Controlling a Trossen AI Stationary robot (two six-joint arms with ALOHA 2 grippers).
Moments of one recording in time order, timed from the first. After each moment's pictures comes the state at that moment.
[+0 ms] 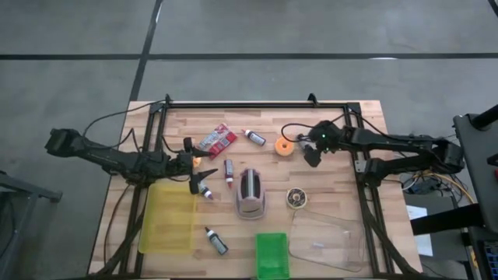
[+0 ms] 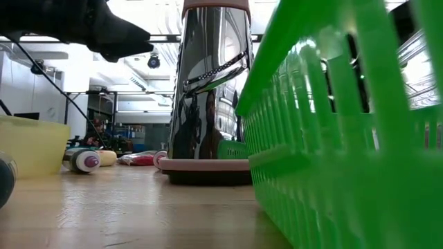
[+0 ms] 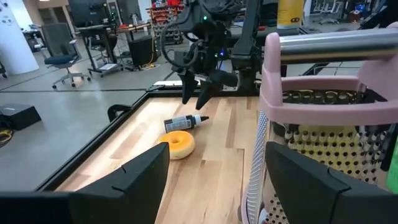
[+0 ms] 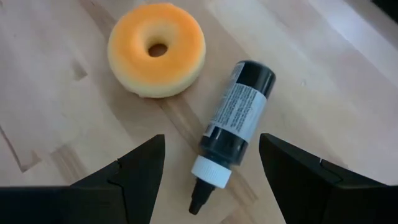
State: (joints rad) left arm -0.21 0.83 0.33 0.34 -0.41 0.05; right arm -0.44 1.11 0.53 -0.39 0.09 0.21
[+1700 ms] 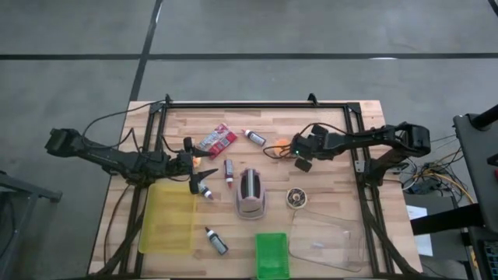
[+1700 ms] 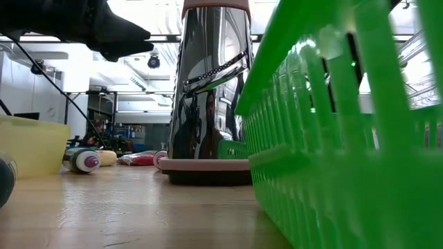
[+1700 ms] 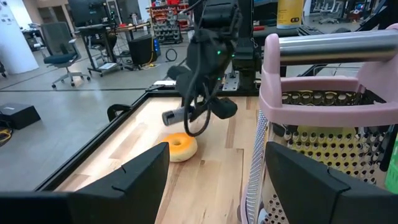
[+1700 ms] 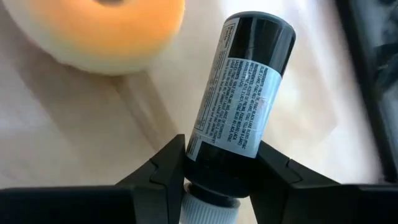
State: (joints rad) left arm -0.21 0.83 0.34 0.33 -0.41 0.05; right arm -0.20 1.50 0.75 -0.56 0.54 0.21
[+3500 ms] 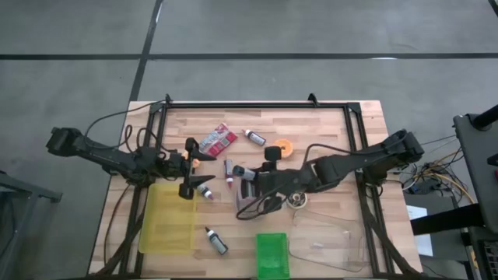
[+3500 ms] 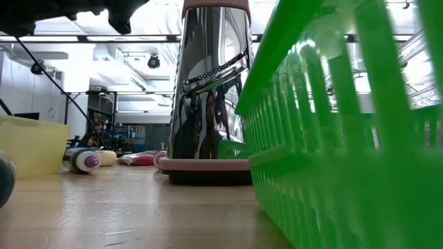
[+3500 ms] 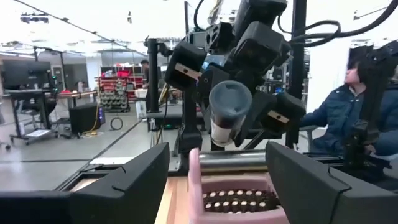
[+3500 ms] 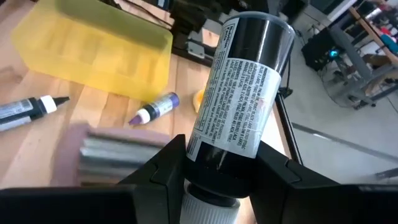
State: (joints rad) left arm -0.22 0.88 0.35 0.71 -0.15 0.06; right arm 0.32 1.65 1.52 -0.46 0.52 -0.16
